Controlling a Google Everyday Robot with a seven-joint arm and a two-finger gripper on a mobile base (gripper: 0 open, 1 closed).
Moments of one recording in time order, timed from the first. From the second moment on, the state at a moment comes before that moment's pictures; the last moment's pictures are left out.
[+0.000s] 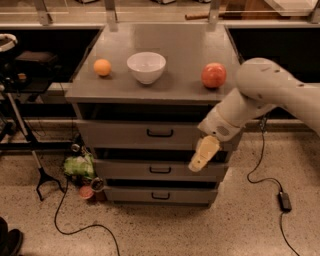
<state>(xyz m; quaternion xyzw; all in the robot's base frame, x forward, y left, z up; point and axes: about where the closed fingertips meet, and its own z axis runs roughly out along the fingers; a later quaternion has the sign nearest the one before) 0.537 -0.121 0.736 -0.56 0.79 0.18 0.16</state>
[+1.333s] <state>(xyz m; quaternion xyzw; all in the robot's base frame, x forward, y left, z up) 0.611 -0.074 0.712 -0.48 0.83 0.19 0.21</state>
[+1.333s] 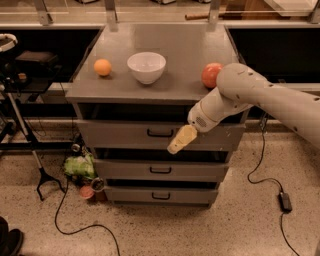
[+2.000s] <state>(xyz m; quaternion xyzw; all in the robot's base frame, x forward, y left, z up) 0.619 -0.057 0.709 -0.46 0.84 0.19 0.21</state>
